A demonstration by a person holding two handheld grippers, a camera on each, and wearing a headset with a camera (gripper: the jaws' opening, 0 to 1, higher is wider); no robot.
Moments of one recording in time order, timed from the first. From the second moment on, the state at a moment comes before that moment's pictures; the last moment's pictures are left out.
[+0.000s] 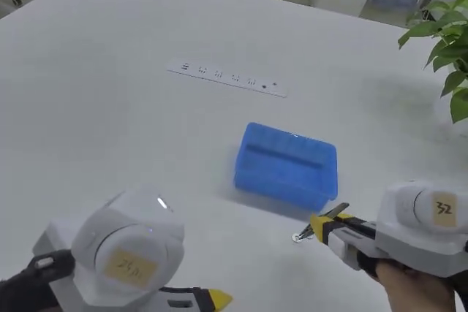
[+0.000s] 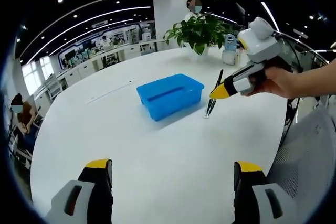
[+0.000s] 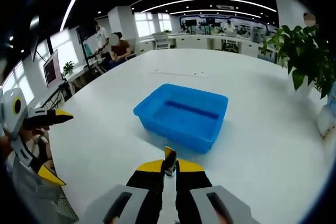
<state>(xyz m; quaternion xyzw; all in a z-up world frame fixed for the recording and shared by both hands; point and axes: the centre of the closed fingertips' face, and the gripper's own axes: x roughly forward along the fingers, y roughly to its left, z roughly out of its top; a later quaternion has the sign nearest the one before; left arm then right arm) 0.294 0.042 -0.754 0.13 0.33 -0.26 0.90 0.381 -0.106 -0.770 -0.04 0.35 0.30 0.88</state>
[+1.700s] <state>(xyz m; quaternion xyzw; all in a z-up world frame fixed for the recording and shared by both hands) 0.295 0.046 -0.753 0.14 0.32 -0.25 0.90 0.409 -0.083 -0.701 -0.04 0.29 0.33 0.90</state>
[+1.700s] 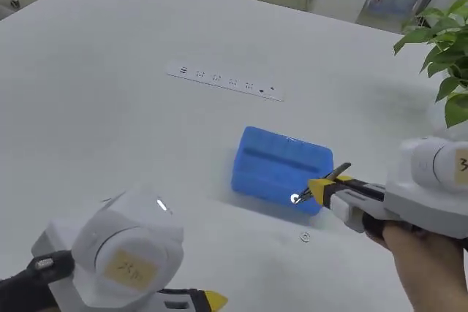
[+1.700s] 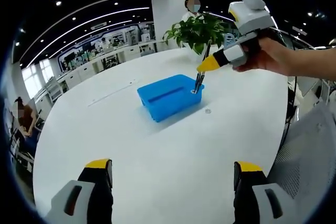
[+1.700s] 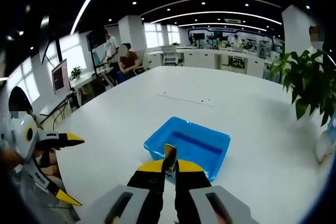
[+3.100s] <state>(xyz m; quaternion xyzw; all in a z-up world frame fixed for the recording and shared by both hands) 0.295 0.050 -0.762 0.13 0.34 -0.25 0.90 0.466 -0.074 -0.771 -0.08 0.34 0.31 0.88</state>
